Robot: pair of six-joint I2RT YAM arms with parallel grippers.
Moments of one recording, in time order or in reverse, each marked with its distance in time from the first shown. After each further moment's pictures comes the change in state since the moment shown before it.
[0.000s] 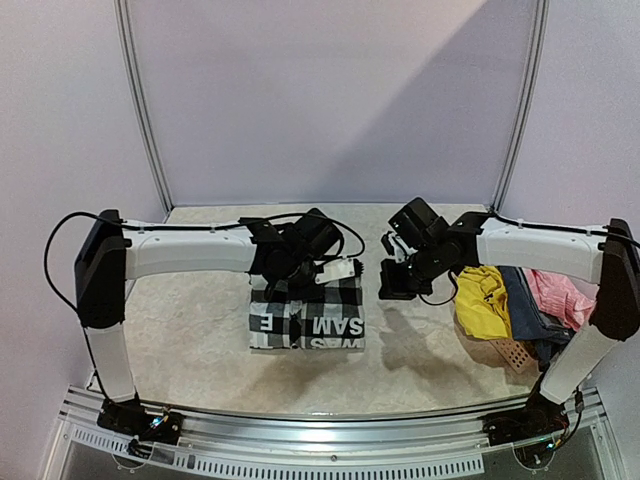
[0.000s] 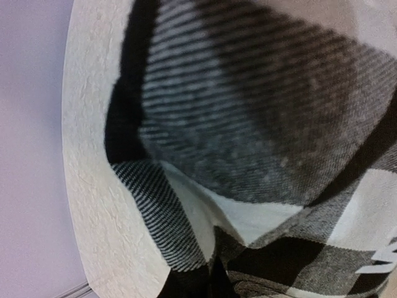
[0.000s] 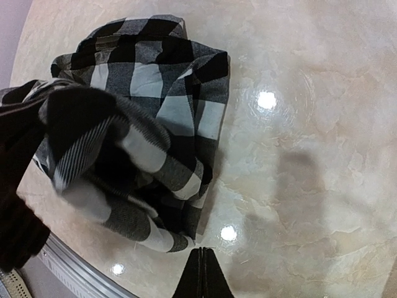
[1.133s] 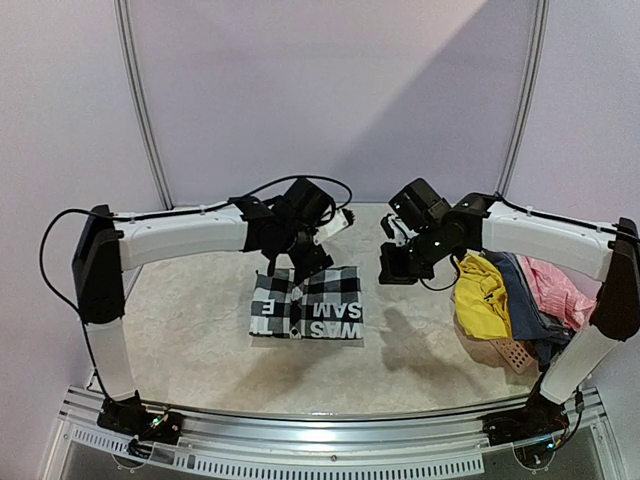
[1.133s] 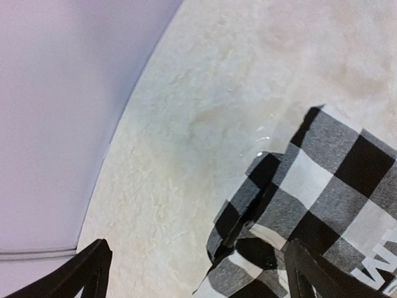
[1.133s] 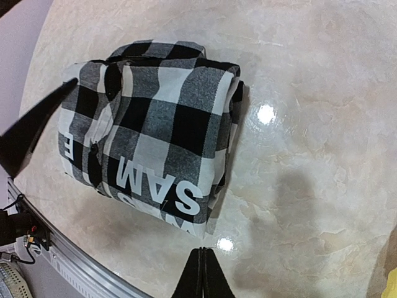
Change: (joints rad) left arm 0.076 0.005 0.103 0.079 -0.092 -0.214; right arm 0.000 0.000 0.133 -0.109 0.034 -0.031
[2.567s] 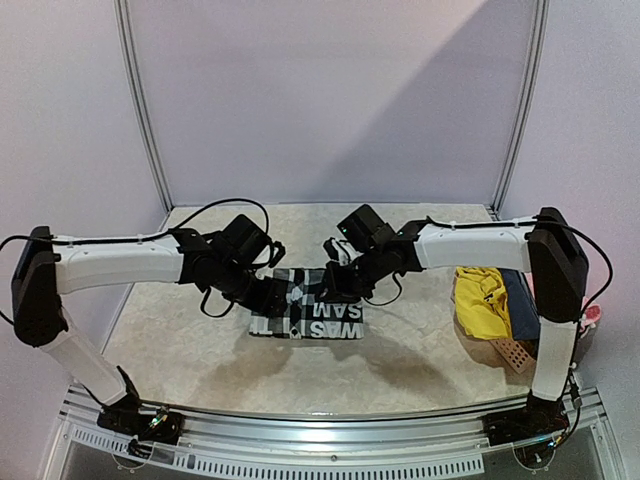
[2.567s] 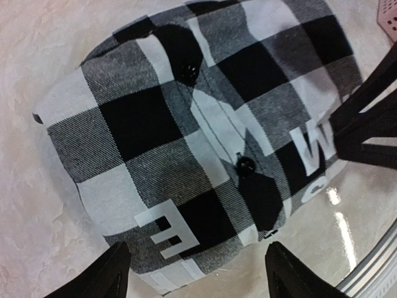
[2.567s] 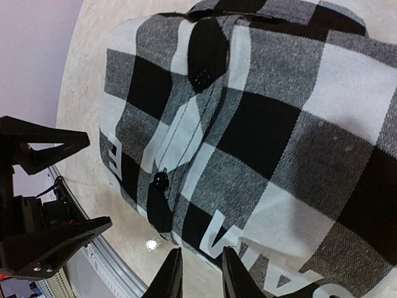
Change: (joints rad) left arm 0.080 -0.381 -0.528 -0.059 0.407 -0.768; right arm 0.091 0.334 0.106 0.328 -0.254 0.093
